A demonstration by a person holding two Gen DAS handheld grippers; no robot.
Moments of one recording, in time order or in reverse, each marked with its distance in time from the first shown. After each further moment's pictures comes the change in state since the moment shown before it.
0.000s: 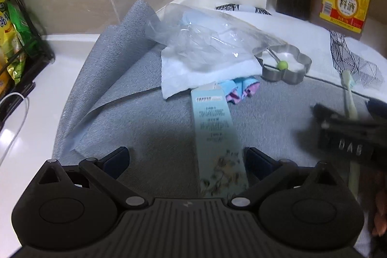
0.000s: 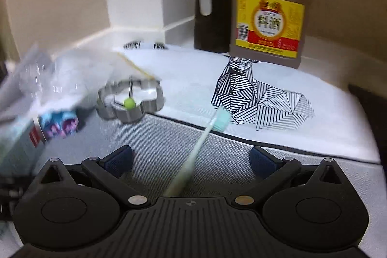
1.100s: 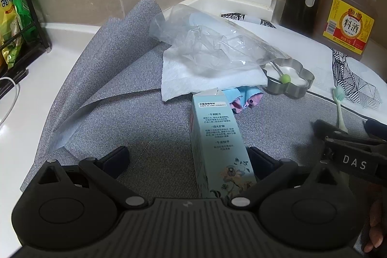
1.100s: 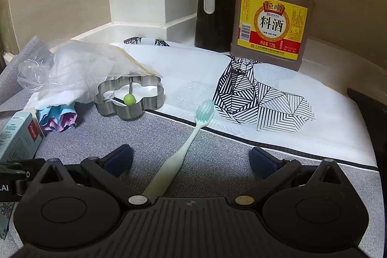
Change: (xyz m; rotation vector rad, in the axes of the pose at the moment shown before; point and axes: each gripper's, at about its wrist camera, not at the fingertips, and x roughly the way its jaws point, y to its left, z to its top) left arm 0.008 0.009 -0.003 -0.089 -0.040 -0.054; right arm -0.001 0.003 0.001 0.003 0.001 -0.011
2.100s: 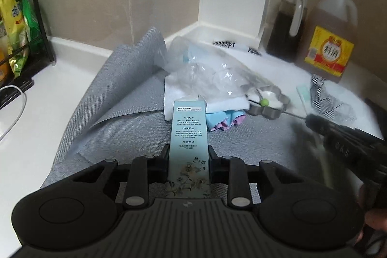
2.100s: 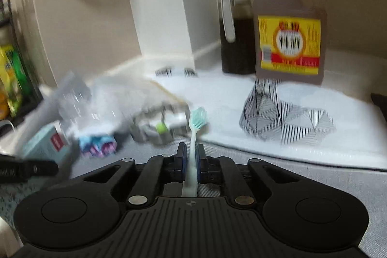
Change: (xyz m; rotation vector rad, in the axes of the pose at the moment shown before) left arm -0.054 0.013 -0.002 -0.039 -0.097 -0.075; right arm -0.025 -0.014 0.002 0.076 -0.167 0.222
